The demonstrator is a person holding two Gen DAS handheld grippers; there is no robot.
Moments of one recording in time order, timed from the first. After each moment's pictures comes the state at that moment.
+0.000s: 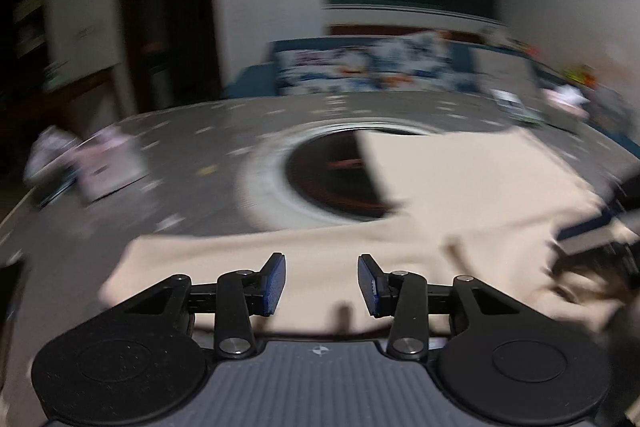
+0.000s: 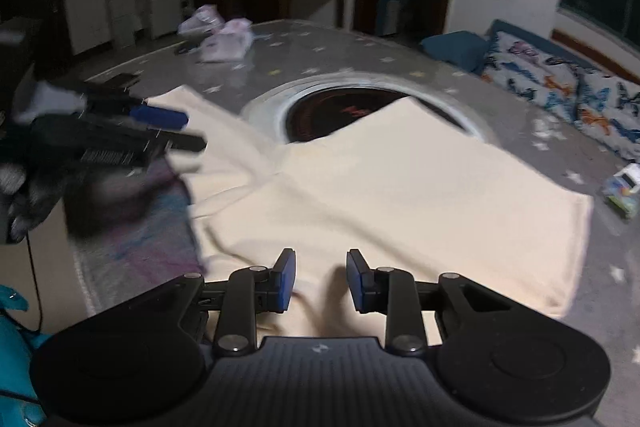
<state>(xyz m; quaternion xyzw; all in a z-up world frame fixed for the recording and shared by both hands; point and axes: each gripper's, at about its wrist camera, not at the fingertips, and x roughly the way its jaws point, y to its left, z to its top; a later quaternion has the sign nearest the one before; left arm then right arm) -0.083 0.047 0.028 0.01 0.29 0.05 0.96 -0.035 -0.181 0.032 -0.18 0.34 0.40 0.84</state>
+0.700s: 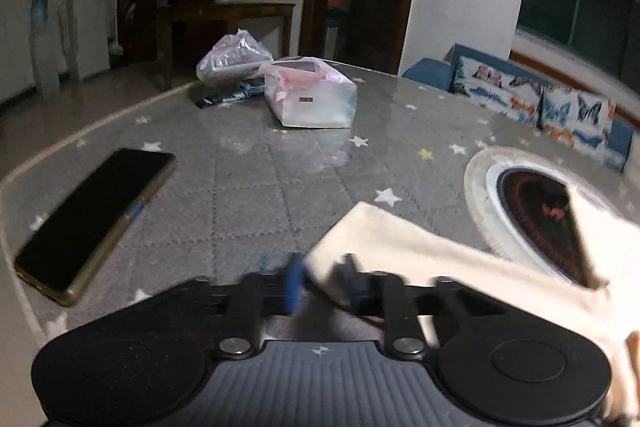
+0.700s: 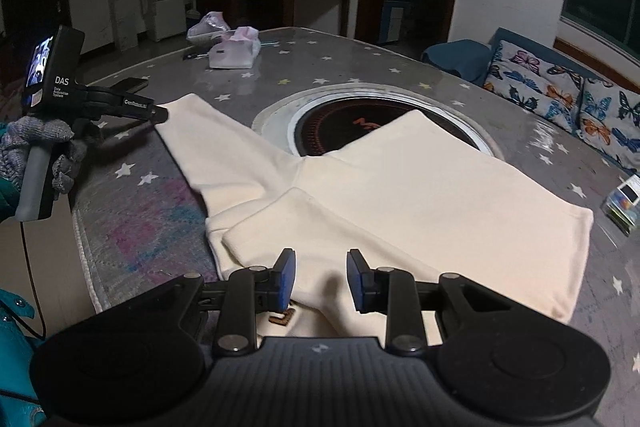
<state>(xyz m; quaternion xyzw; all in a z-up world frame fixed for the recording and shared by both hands) -0.088 0.154 0.011 -0.16 0.28 0.26 0.91 -0.043 -0.182 0.046 -0.17 0.32 0.39 0.85</state>
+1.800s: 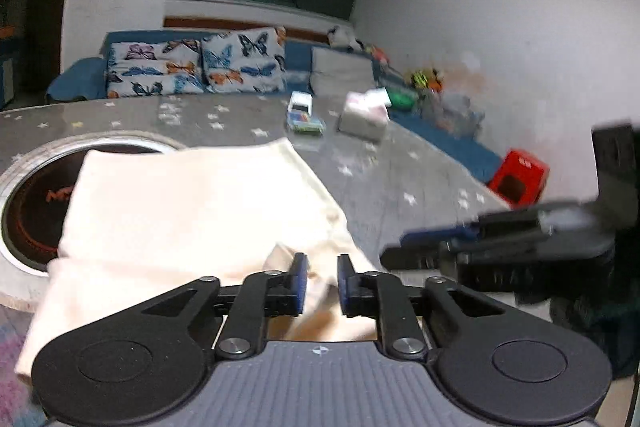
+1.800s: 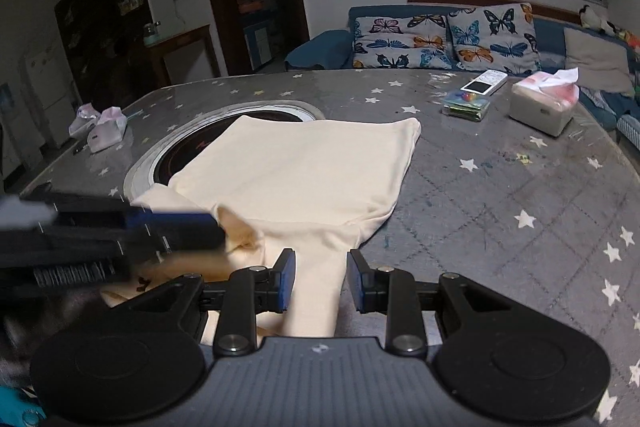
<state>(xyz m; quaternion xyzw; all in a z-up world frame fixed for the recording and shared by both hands) -0.051 -0.130 0.044 -0.04 0.29 -0.22 0.93 -0.030 -0.328 0.050 0.00 0.34 0.24 0.91</state>
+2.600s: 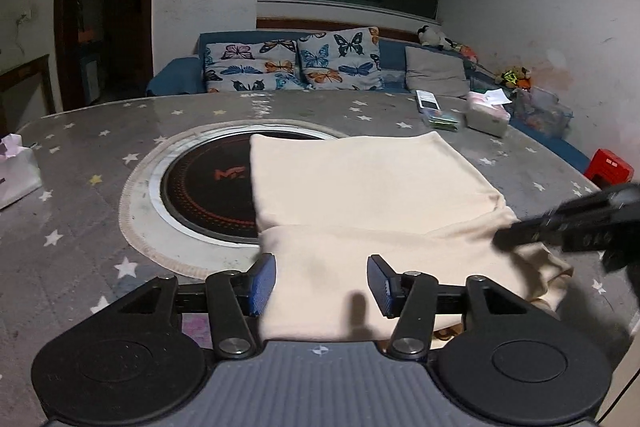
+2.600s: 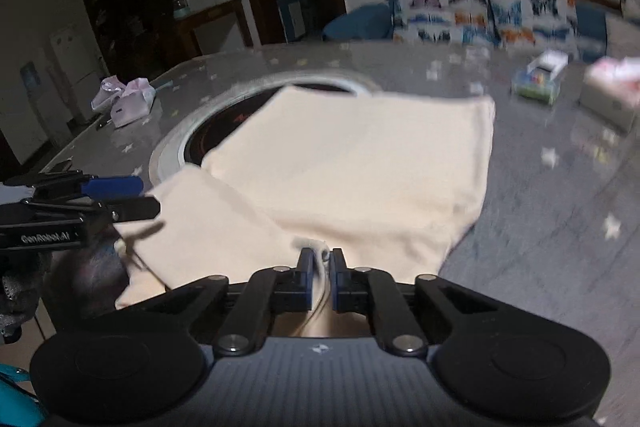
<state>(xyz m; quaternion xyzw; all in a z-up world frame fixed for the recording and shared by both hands) -0.065 -0.017 0.041 -0.02 0.29 -0.08 0.95 -0.009 -0.272 0.037 -0.02 0.36 0.28 0.89</state>
